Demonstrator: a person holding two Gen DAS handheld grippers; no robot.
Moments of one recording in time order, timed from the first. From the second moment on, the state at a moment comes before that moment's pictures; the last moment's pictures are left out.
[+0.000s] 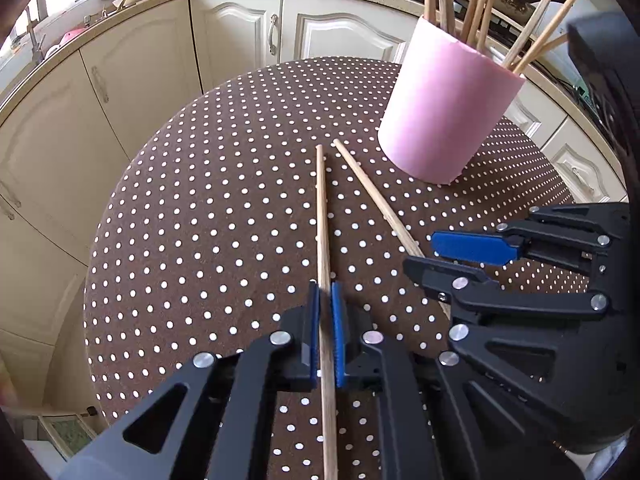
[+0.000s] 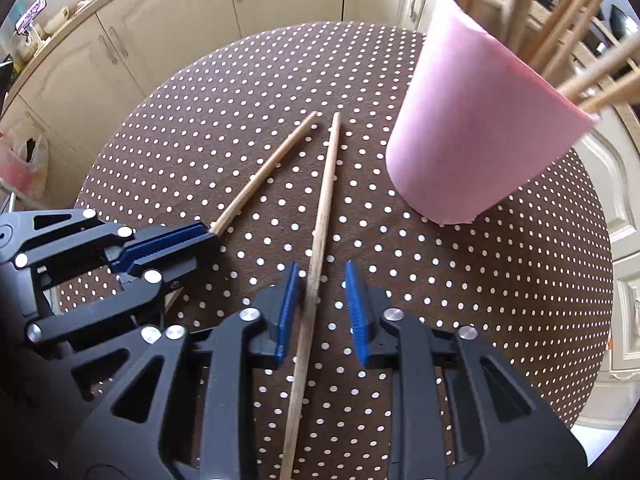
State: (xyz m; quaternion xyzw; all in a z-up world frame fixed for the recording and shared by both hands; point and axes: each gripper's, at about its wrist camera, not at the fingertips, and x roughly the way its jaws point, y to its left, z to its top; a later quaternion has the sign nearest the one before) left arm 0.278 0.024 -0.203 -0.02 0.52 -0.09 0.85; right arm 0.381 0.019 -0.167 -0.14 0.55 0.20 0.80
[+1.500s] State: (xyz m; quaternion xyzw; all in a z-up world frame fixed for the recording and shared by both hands) left arm 0.240 0.038 -0.152 -0.08 0.36 -0.13 0.92; right arm 0.331 -0.084 -0.114 0.01 0.41 0.27 0.87
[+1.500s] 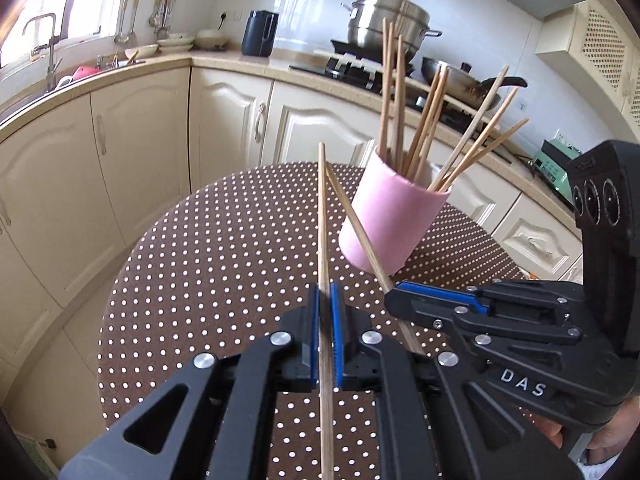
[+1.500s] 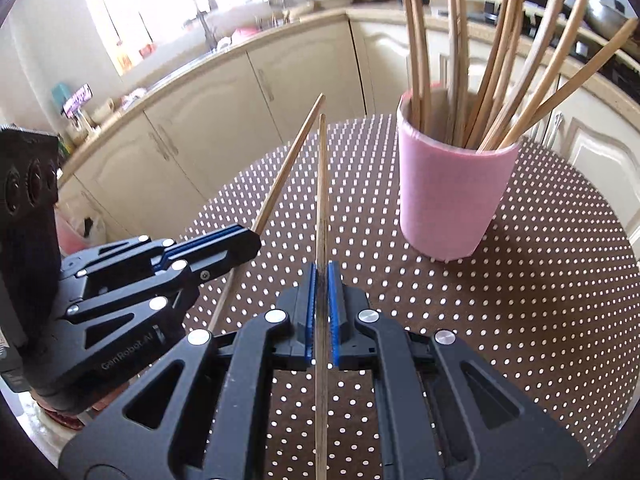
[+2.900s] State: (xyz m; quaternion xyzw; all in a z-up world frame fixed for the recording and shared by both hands) left arm 0.278 -0.007 -0.034 -0.10 0.14 -0.21 0.96; right arm 0.321 -0.171 0.015 0.15 0.15 0.26 0.94
